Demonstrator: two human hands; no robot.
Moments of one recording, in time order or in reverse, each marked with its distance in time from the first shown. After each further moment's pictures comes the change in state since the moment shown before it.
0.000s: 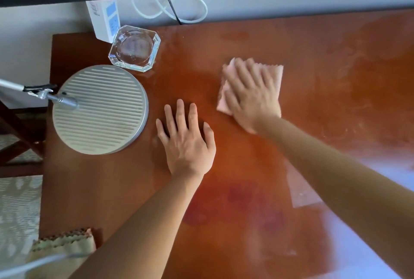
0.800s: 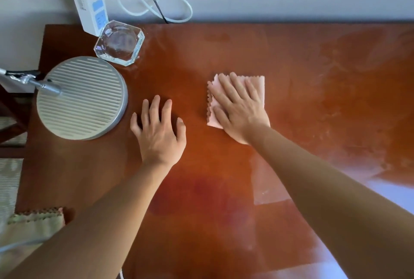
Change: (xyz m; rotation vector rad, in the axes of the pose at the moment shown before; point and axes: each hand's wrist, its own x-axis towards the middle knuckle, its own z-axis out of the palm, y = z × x) left_hand 0.000 0.005 -0.008 0.022 0.000 -0.046; right_hand -0.026 0.042 -0.004 -0.119 -0.130 -0.210
